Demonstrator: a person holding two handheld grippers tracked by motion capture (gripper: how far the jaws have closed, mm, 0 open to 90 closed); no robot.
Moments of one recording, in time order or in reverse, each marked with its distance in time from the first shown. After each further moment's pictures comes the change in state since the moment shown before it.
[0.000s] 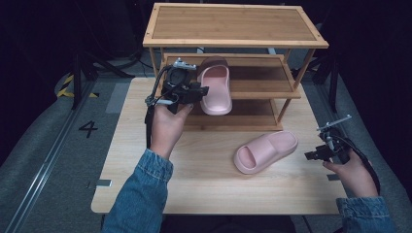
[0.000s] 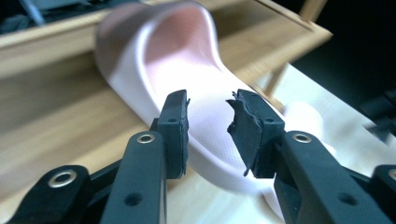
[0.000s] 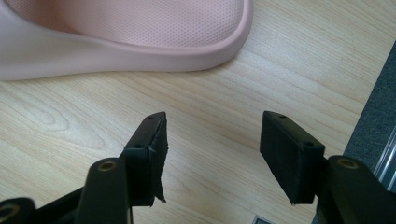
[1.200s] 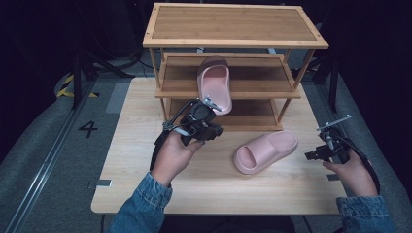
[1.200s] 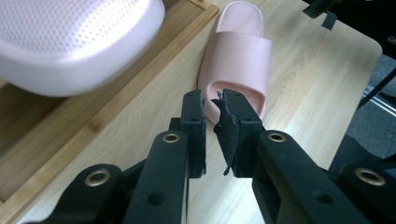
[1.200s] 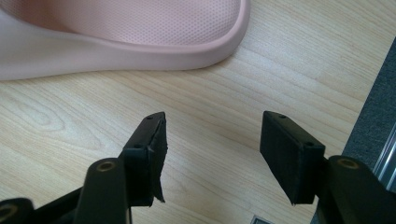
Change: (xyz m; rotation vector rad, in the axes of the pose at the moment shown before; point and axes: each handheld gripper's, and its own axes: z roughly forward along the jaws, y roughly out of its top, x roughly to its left) left arm -0.056 -0.042 0.028 0.250 -0.149 0.157; right arm -0.002 0.000 0.003 0.011 -0.001 0.007
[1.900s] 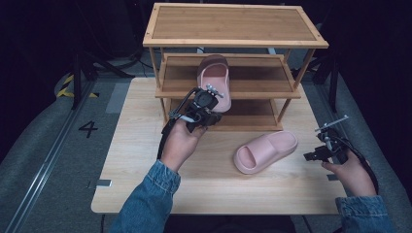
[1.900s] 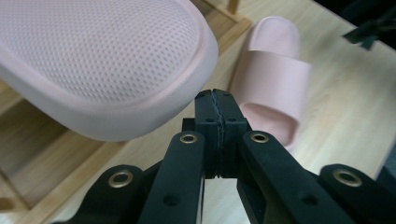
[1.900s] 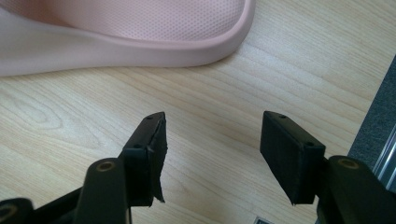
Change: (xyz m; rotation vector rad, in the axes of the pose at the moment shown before) left arm 0.026 0.022 0.016 0.001 0.081 -0.059; right arm 0.002 0.001 0.004 0.017 0.002 -0.004
